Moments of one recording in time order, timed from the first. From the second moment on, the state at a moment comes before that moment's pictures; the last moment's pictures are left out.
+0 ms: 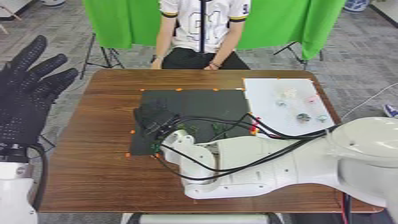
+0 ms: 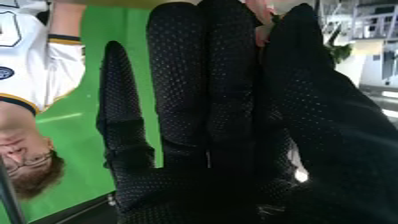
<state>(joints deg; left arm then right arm) 136.0 -45.8 -112.4 -137.2 32.3 14.6 23.4 -22.1 -76.1 -19.9 -90.7 -115.5 23.3 48.0</state>
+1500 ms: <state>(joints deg) 135.2 -45.9 -111.1 -136.3 32.4 13.5 21.6 -23.4 -75.8 -16.8 -91.1 -114.4 11.2 46.4</state>
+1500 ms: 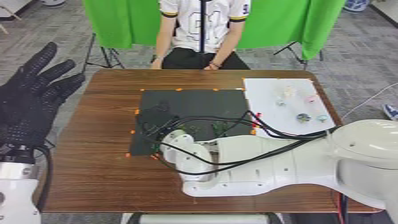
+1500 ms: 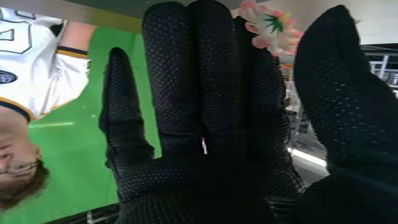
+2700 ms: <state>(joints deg) 137.8 -47.0 -113.5 -136.8 32.4 13.6 21.1 -24.5 -73.8 -12.5 -94.8 -113.2 16.7 45.2</state>
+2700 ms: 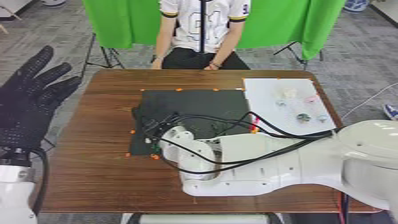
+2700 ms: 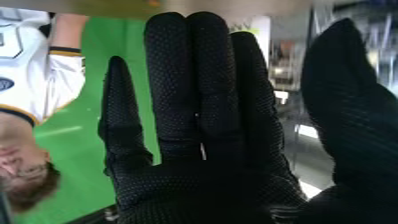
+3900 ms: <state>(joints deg) 148.5 -50.6 -115.6 -133.8 31.9 19.3 22.5 -84.6 -50.9 64.9 -119.1 -59.4 22.8 19.7</state>
